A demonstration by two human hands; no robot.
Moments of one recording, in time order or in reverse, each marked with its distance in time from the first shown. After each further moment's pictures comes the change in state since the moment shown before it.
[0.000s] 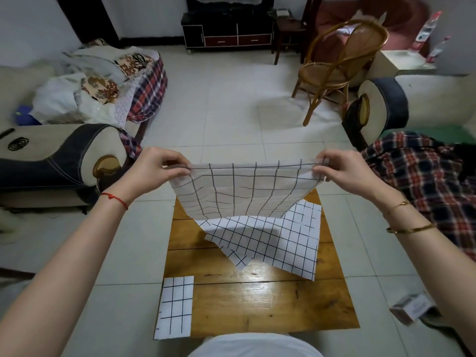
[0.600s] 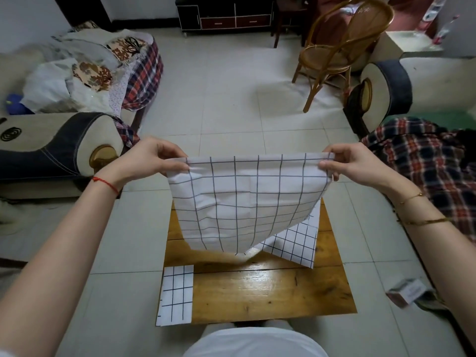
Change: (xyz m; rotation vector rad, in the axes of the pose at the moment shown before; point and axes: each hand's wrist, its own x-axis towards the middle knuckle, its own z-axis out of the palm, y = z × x) left_hand 0.012 -0.004 -0.003 -0.273 -0.220 -0.231; right_hand -0.008 0.005 -0.012 0.233 -0.215 0.094
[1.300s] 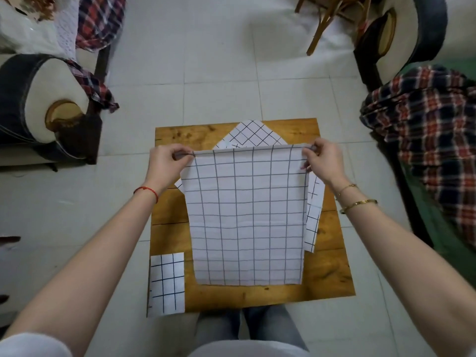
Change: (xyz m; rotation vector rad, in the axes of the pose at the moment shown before) left_hand 0.127 -0.140 0.111 -0.005 0.374 -0.146; right_hand 0.124 0.142 0.111 0.054 0.392 0.491
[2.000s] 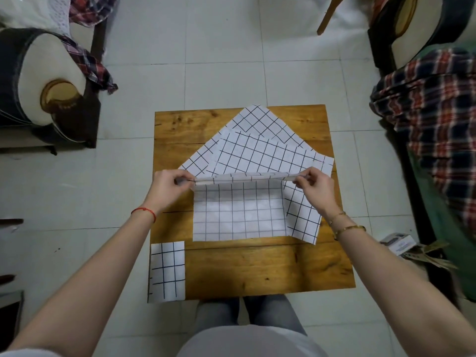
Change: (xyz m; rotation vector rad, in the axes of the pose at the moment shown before) left_hand -0.048 -0.057 0.019 0.070 -0.216 -0.114; right_hand -0.049 0.067 0.045 0.119 -0.088 0.098
